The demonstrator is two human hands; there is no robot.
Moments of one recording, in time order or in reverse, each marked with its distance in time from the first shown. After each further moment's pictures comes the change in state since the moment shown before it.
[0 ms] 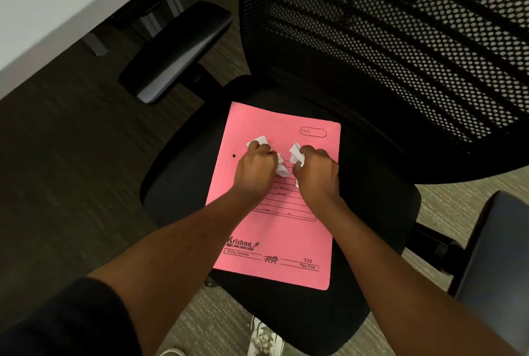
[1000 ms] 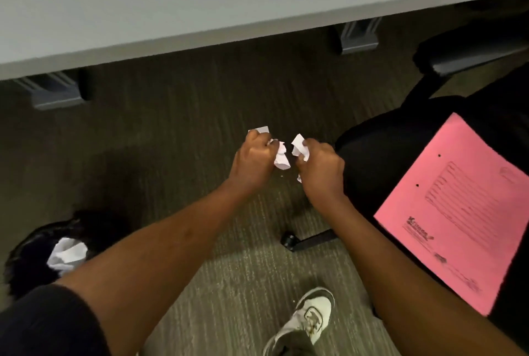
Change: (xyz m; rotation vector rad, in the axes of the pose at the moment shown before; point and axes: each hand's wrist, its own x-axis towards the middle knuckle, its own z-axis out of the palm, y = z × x) left_hand -0.323 -0.270 -0.057 -0.100 0.353 -0.394; right_hand -0.195 -0.300 0.145 0.017 -0.098 -0.580
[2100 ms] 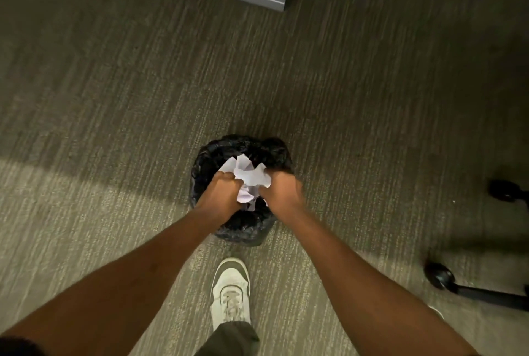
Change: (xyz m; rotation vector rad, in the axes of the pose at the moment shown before) left_hand -0.452 -0.468 0.033 -0.088 -0.381 -0.615; right_hand -0.233 -0.395 0.427 -0.111 -0.855 -0.212
